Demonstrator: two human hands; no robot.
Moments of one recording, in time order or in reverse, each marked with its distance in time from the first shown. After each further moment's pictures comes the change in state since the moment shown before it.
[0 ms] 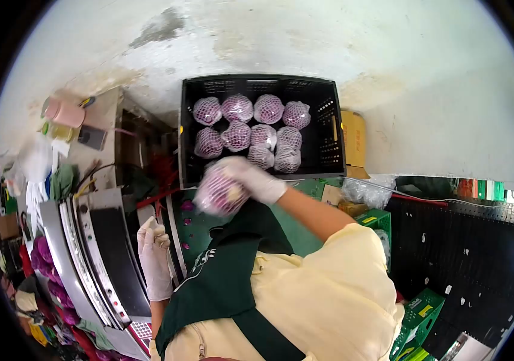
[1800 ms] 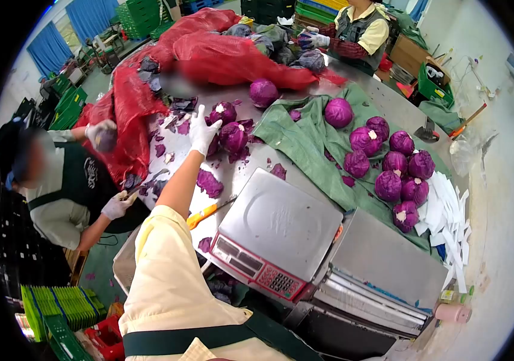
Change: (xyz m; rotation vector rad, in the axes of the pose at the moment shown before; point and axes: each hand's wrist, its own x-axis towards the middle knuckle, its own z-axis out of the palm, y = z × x) left_hand -0.327 -0.030 -0.807 0.535 2.126 -0.102; right_hand 0.237 0.170 0.239 -1.263 0.696 -0.435
